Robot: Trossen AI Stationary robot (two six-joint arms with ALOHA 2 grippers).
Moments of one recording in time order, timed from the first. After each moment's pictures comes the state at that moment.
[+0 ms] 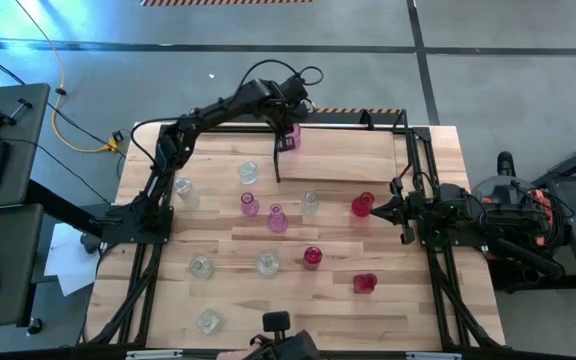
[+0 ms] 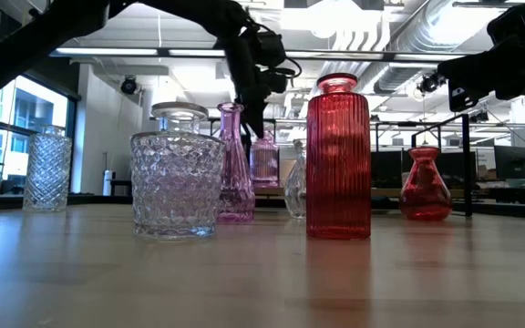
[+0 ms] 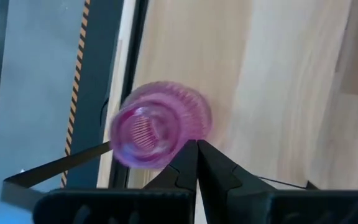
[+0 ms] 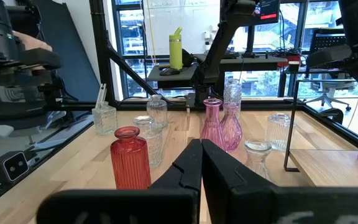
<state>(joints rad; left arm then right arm) 0.54 2.21 2.20 -1.17 -0.05 0.42 -0.06 0.01 0.01 0.04 -0.16 0.03</state>
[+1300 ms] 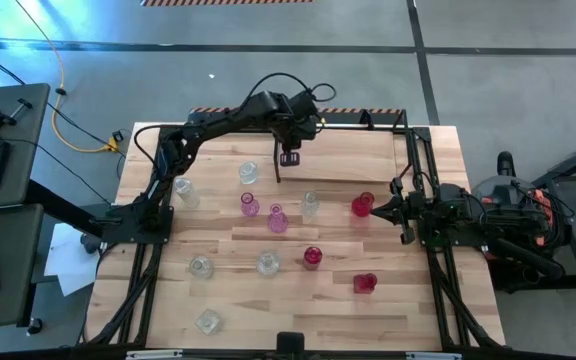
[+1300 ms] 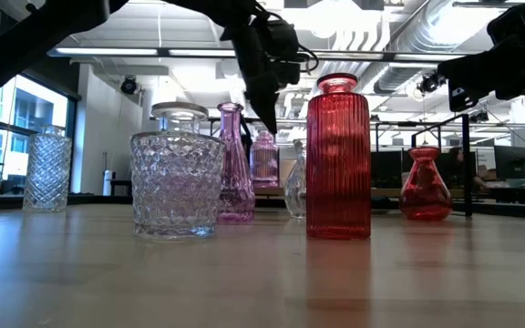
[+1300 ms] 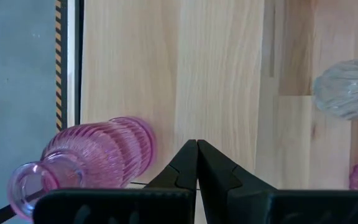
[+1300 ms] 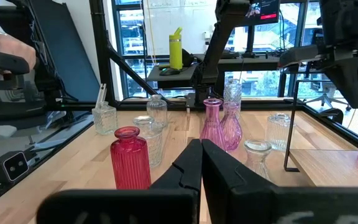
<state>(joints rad) 0.44 2.20 2.20 -1.18 0.00 0.46 -0.06 0.01 0.01 0.04 -0.16 0.03</state>
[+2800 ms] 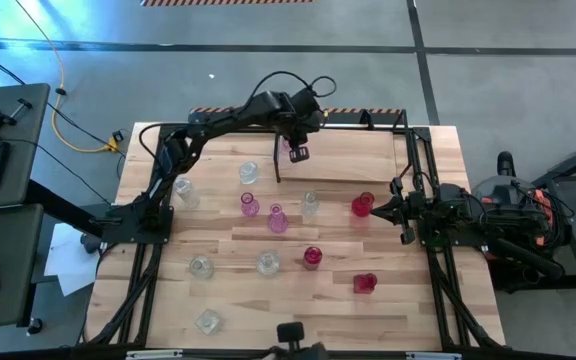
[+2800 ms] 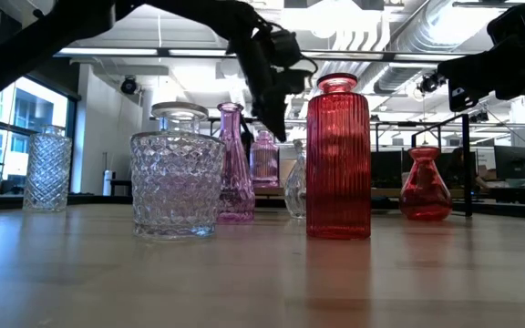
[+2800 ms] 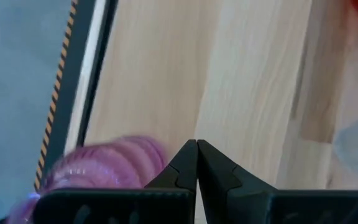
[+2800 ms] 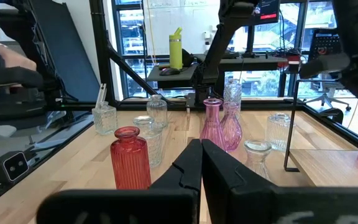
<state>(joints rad) 0.48 2.25 2.20 -1.07 0.01 0.32 -0.06 0.01 0.01 0.04 -0.16 0.03</state>
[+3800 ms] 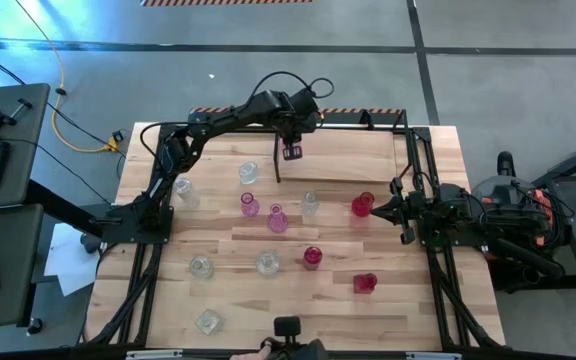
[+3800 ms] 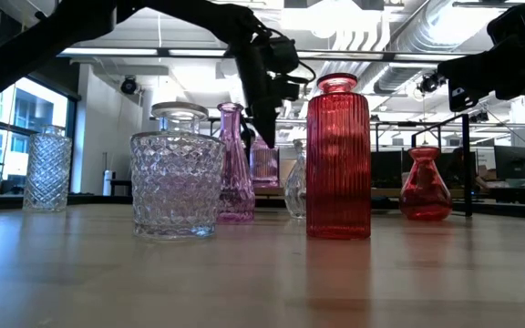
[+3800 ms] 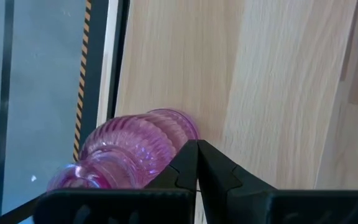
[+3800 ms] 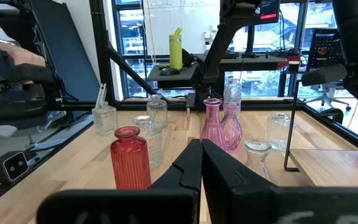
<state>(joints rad) 0.49 2.26 2.20 -1.11 -0.10 0.42 -0.06 0.01 0.01 0.04 -0.16 0.03</state>
